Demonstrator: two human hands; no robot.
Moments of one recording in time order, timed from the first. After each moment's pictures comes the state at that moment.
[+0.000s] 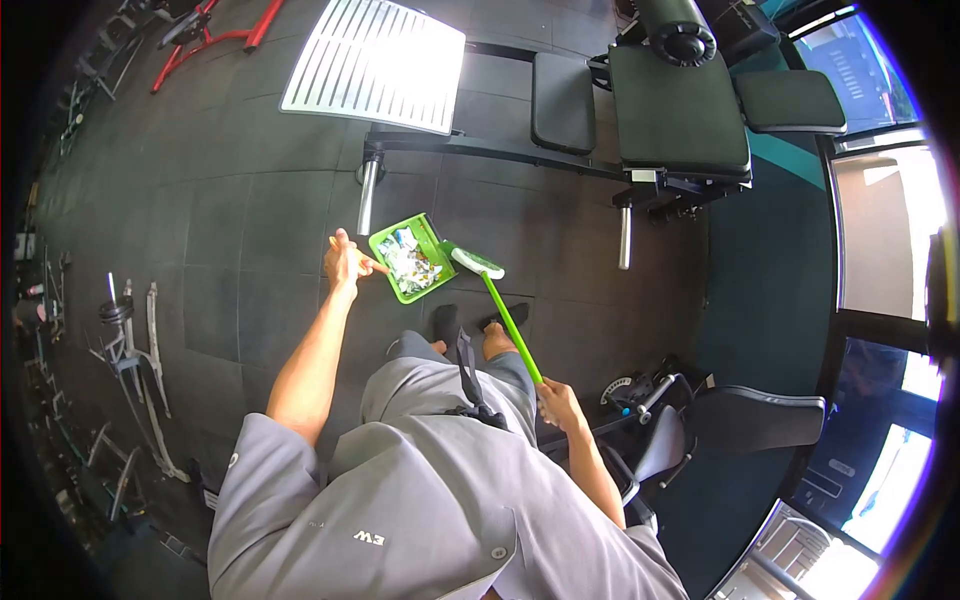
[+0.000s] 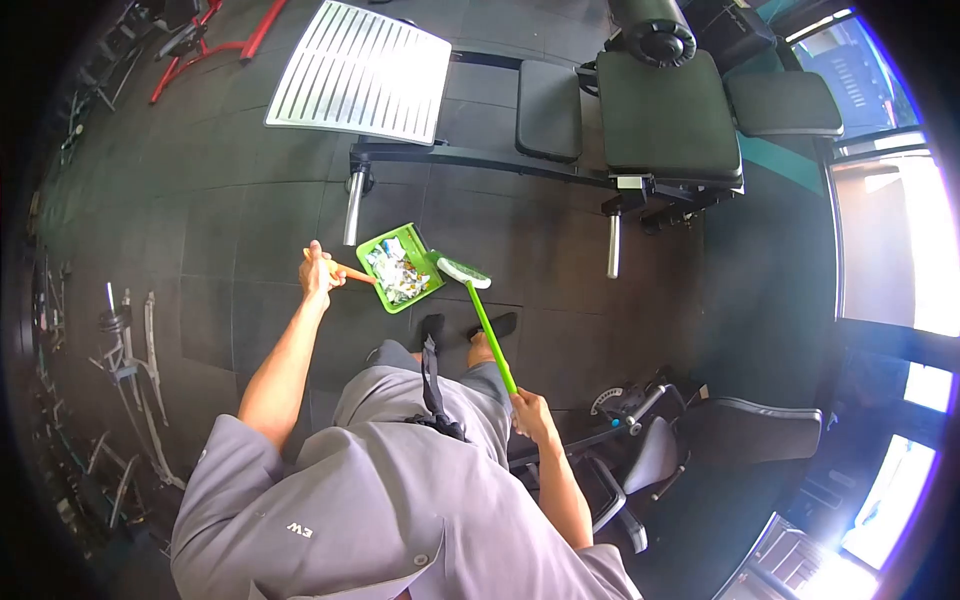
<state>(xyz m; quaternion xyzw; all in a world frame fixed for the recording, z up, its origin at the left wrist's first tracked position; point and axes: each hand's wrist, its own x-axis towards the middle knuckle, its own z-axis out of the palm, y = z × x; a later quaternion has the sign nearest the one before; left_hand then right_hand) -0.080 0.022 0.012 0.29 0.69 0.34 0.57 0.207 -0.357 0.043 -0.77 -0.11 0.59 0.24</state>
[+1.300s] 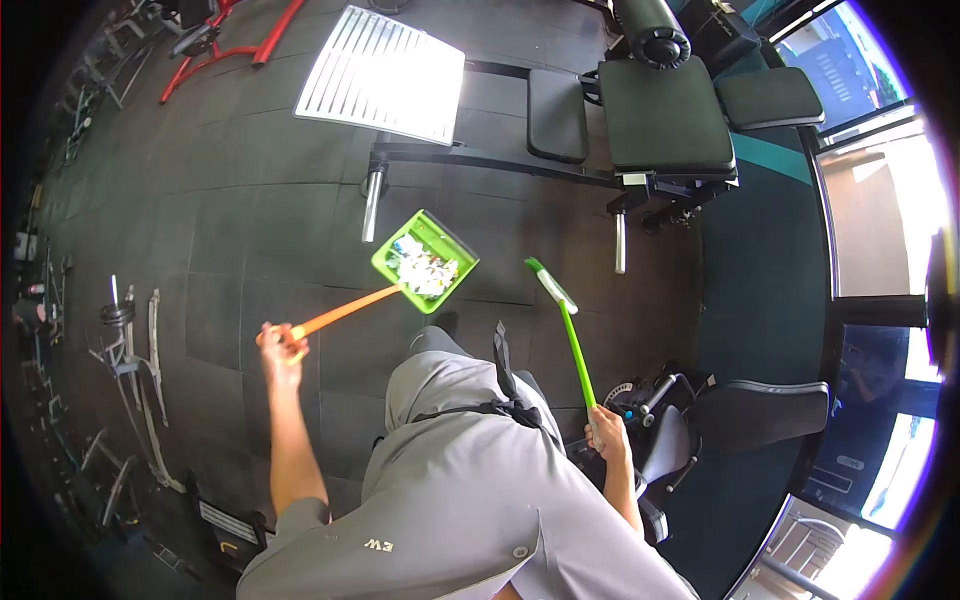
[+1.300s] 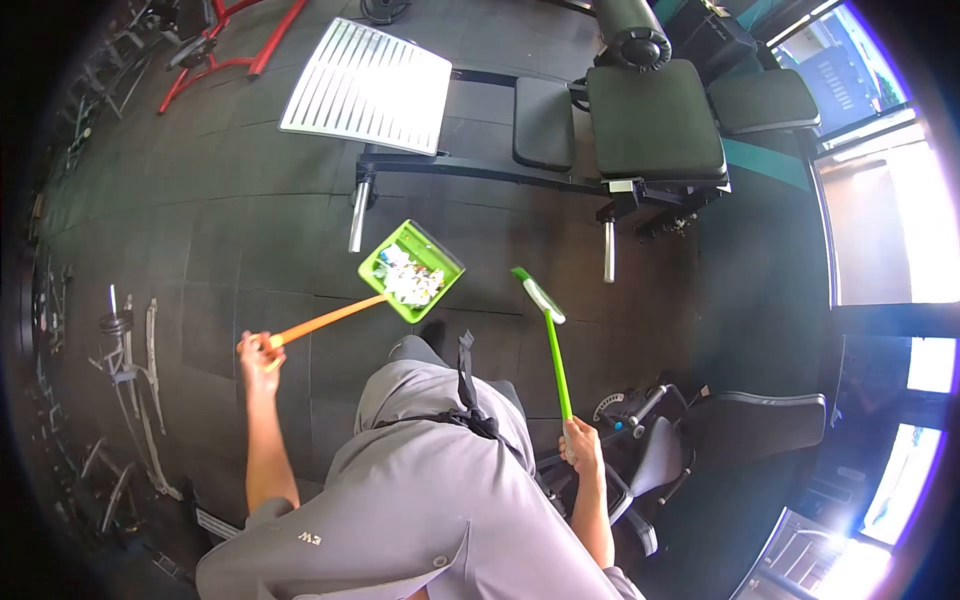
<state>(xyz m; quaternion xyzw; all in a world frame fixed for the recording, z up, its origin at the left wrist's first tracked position) -0.263 -0.116 0.072 0.15 0.57 0.50 0.63 0.237 -0.470 0.092 -0.77 0.06 0.52 0.36</state>
